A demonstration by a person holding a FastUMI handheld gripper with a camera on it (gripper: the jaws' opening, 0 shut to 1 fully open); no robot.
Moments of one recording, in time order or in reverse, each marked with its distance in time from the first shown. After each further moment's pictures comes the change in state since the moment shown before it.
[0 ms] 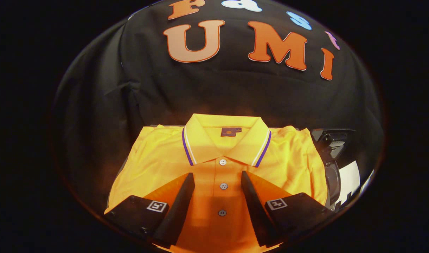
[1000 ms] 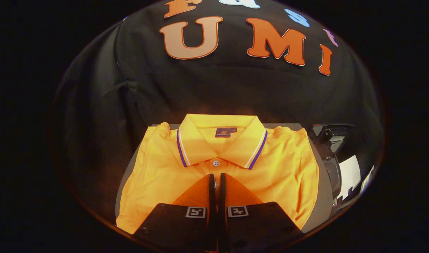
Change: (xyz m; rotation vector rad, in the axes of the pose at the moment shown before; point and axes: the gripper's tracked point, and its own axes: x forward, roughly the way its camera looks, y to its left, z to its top) arm -0.010 -0.008 0.011 0.039 0.040 -0.008
